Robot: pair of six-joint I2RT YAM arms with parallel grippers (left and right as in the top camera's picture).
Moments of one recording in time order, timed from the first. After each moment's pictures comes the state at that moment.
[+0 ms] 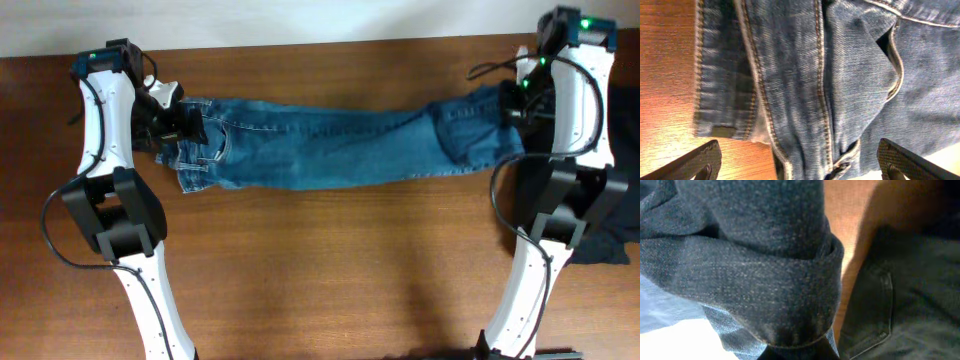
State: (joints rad) left arm 0.16 2.50 2.41 -1.53 0.26 0.16; right arm -0.24 2.42 2.54 -1.64 -0.04 -0.04
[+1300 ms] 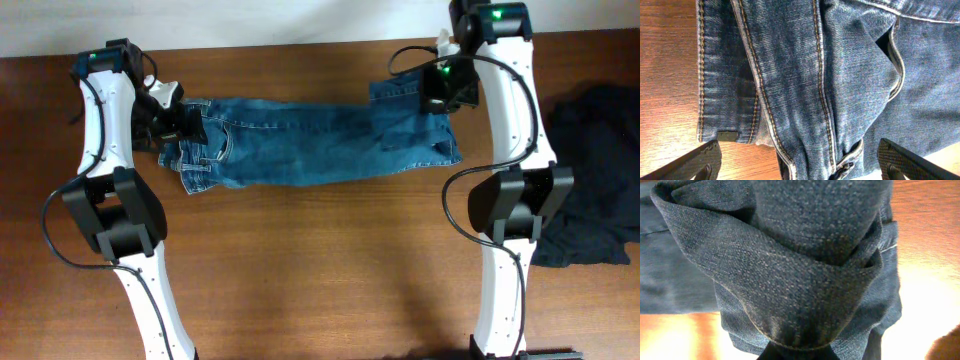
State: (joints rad) left arm 0.16 2.50 2.41 -1.52 0.26 0.16; right arm 0.04 2.42 2.59 -1.63 -0.23 0.16
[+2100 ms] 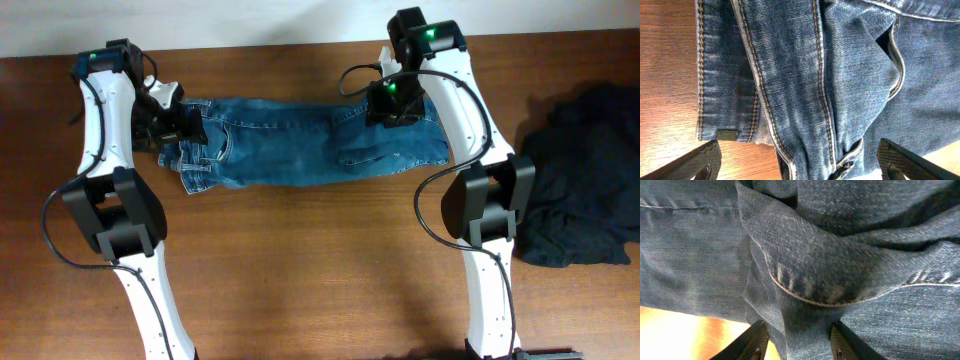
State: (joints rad) left arm 0.16 2.50 2.41 -1.53 0.26 0.16; right arm 0.20 2.44 2.45 -1.46 -0.28 0.17
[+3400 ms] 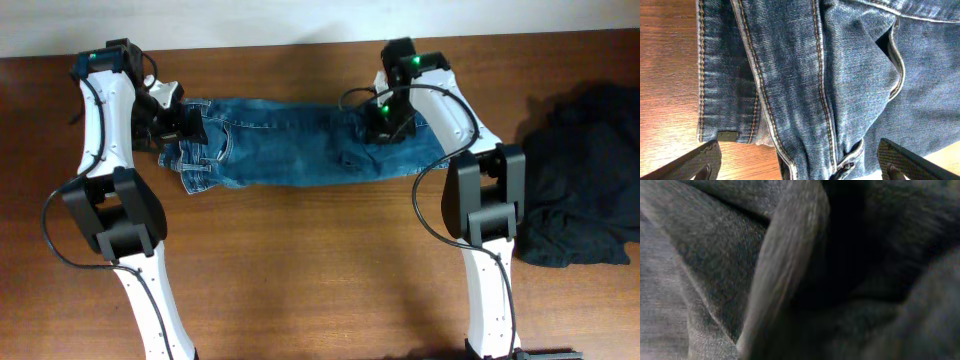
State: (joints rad) left arm 0.16 2.50 2.41 -1.52 0.26 0.16; right arm 0.19 2.44 2.13 -1.17 -0.31 0.18
